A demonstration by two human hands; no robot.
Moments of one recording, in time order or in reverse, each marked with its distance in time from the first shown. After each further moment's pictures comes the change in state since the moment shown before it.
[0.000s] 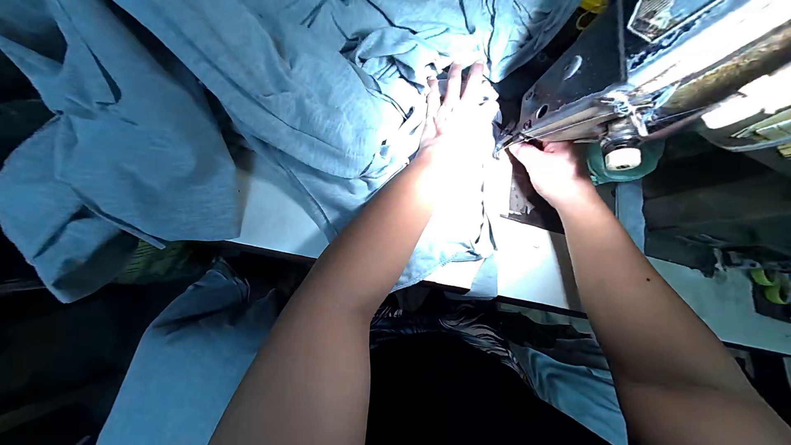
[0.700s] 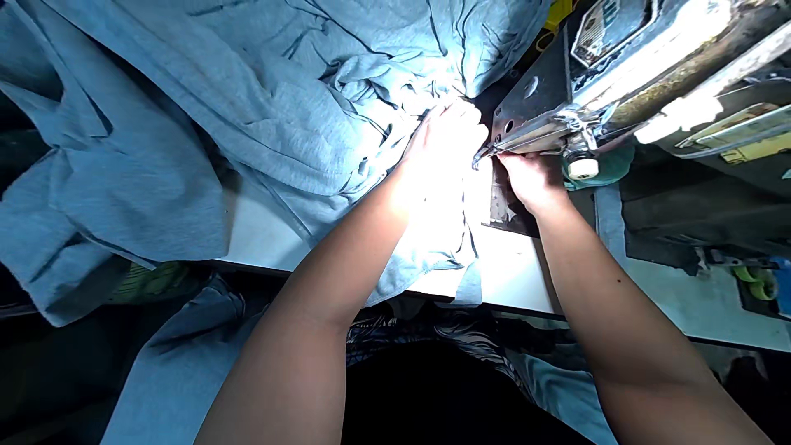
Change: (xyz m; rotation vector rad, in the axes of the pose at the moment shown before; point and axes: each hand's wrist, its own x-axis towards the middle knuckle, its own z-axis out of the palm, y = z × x) left_hand 0.000 -0.005 0.002 0.204 0.153 0.367; right_hand -0.002 -0.005 0.000 0.024 0.095 -0.015
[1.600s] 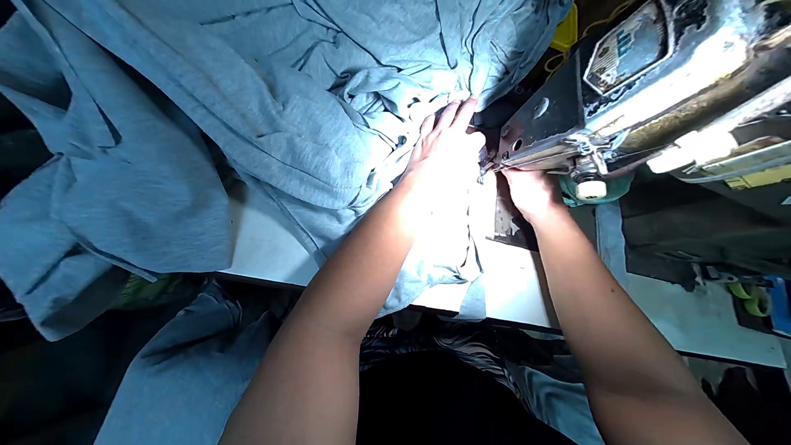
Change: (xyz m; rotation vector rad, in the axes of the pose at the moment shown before) left_hand 0.008 -0.007 -0.002 -0.221 -0.184 -0.192; right_hand 0.004 -0.002 0.006 -0.122 -0.049 -0.013
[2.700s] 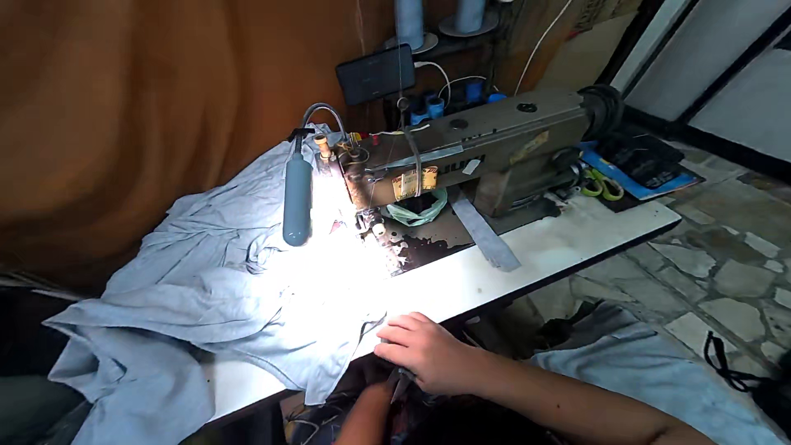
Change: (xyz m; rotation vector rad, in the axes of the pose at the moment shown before) left_hand -0.256 0.053 0.078 -0.481 -0.613 -0.218; right_hand -0.196 0.027 0.013 0.037 0.067 -0.838
